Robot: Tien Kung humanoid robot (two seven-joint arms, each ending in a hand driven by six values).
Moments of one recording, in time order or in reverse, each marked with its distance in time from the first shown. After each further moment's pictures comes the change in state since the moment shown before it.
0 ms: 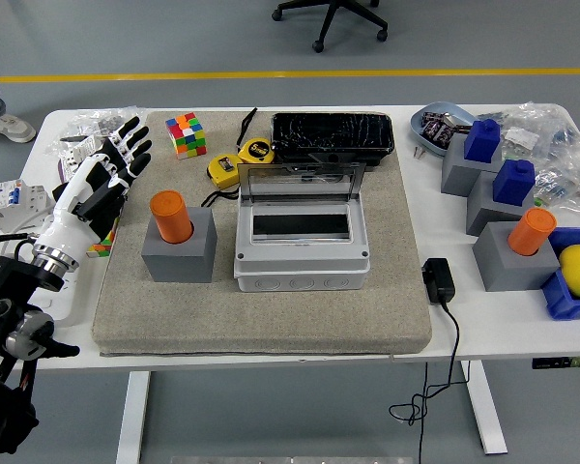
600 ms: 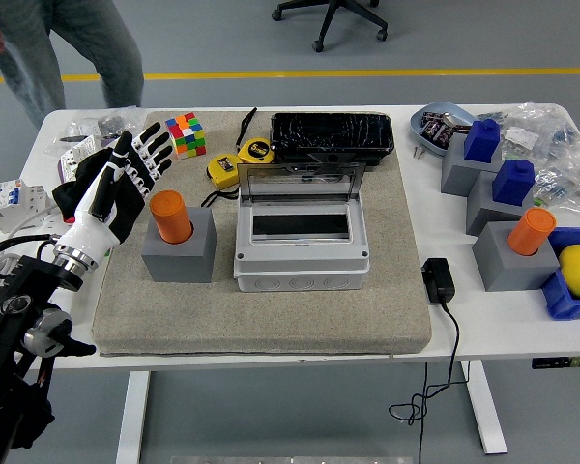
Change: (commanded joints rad) left arm -0.039 -0.027 0.010 0.075 0.049 -0.015 -0.013; right arm 0.002 -0.002 -0.015 0.000 0.008 -0.003 -0.002
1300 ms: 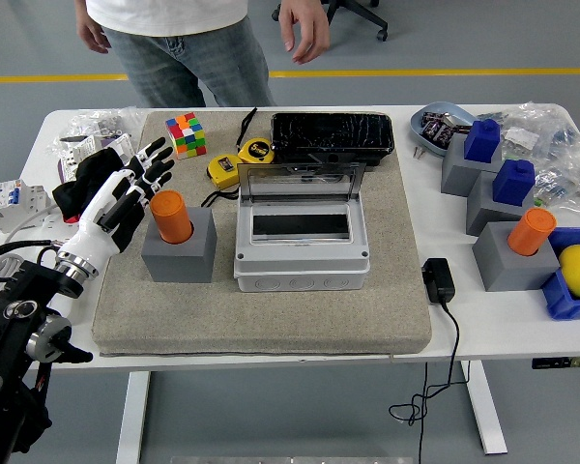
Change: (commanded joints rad) left arm 0.011 -0.009 -0.020 0.039 0.093 -0.019 -0.015; right arm -0.003 0.001 0.002 0.000 0.001 -0.002 -0.003
